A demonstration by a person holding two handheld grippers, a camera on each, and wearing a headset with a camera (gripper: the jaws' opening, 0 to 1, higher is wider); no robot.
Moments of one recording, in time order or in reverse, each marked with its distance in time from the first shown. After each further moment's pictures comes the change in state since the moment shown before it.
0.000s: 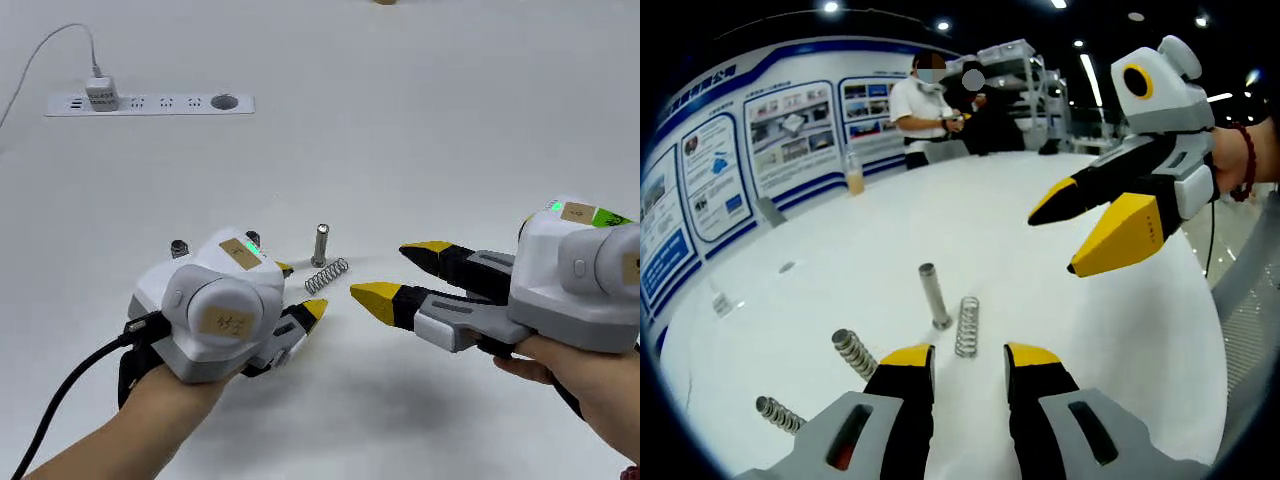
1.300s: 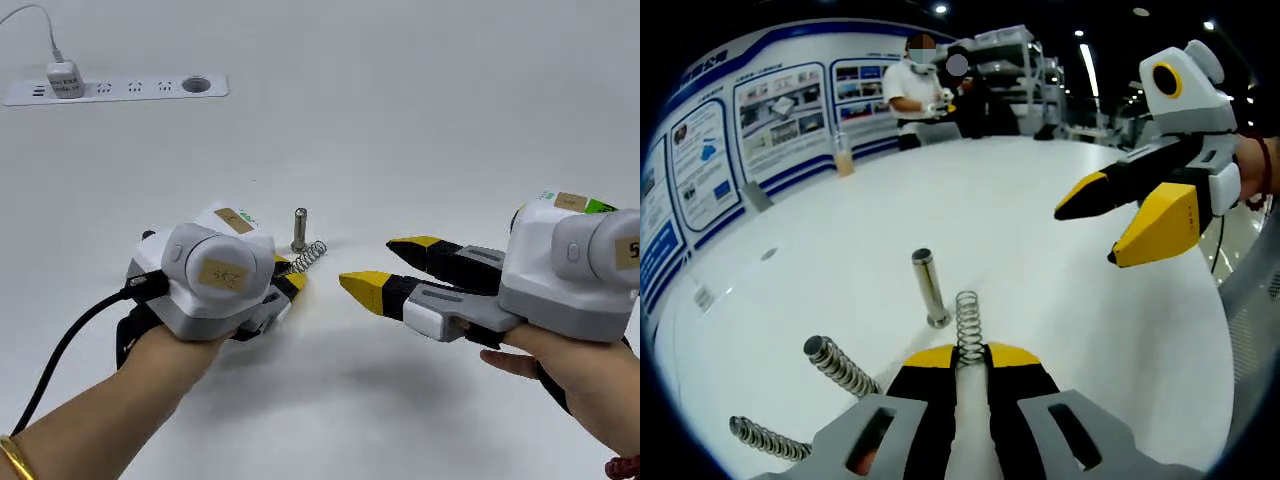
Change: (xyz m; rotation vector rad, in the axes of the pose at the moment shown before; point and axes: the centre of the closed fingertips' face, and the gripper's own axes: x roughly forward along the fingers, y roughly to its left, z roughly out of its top) left arm 0.019 0.001 -0.010 -0.020 0.073 -0.048; right arm -0.004 -0.010 -0.009 0.126 -0.019 -0.030
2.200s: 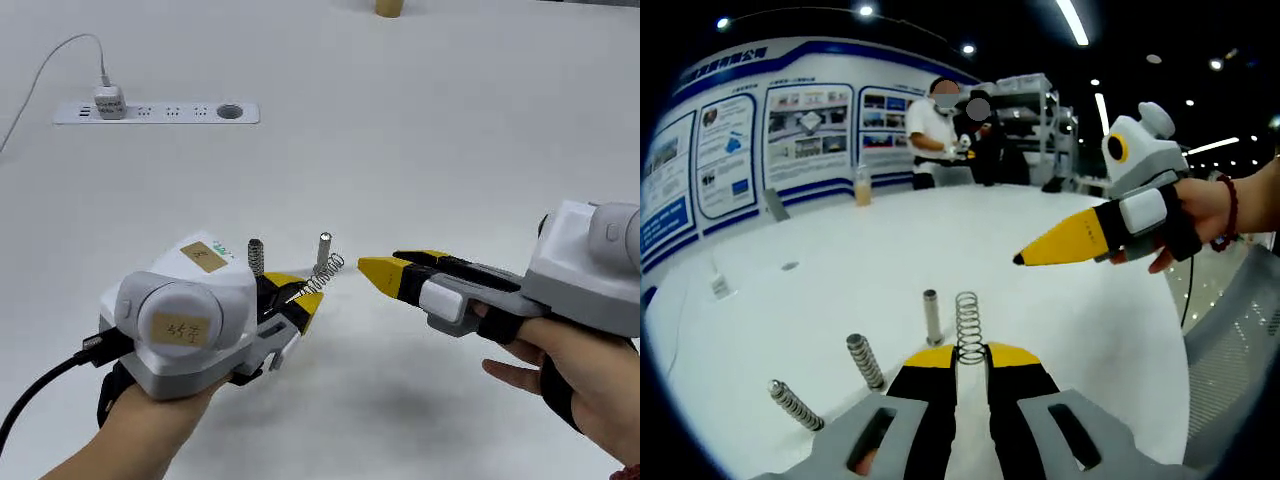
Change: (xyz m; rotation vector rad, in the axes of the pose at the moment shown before) left arm -0.055 -0.009 0.030 -0.111 -0.206 0.016; right arm 0.007 0.009 0.028 0.241 -0.064 0.047
